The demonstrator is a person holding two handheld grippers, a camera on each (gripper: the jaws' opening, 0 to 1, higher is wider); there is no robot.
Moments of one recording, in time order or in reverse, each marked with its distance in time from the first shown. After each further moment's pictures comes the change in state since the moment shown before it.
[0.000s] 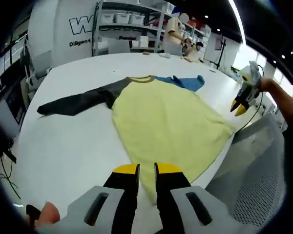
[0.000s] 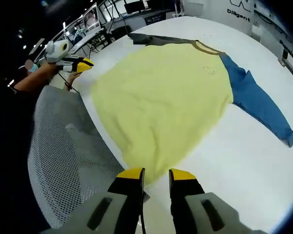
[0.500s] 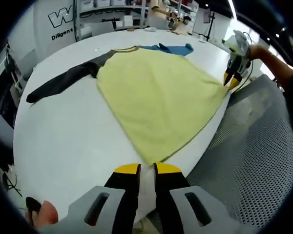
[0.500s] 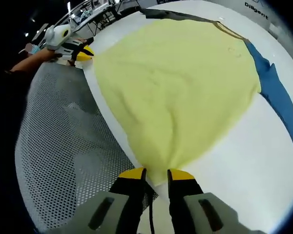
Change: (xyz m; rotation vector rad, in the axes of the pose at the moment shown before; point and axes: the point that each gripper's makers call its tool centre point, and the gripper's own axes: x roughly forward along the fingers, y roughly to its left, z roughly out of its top) left arm -0.010 0.001 -0.070 0.116 0.210 -0.022; right arm 0.042 0.018 -0.023 -0.083 0.164 0.038
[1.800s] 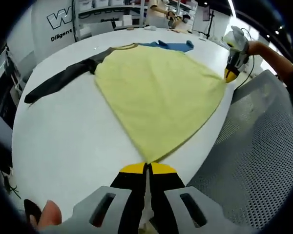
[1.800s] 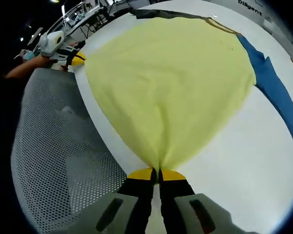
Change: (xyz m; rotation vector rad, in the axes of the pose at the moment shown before) left arm 0.017 -0.002 -0.008 0.027 0.016 0.002; right arm 0.011 -0.015 -0.002 0.036 0.012 -0.020
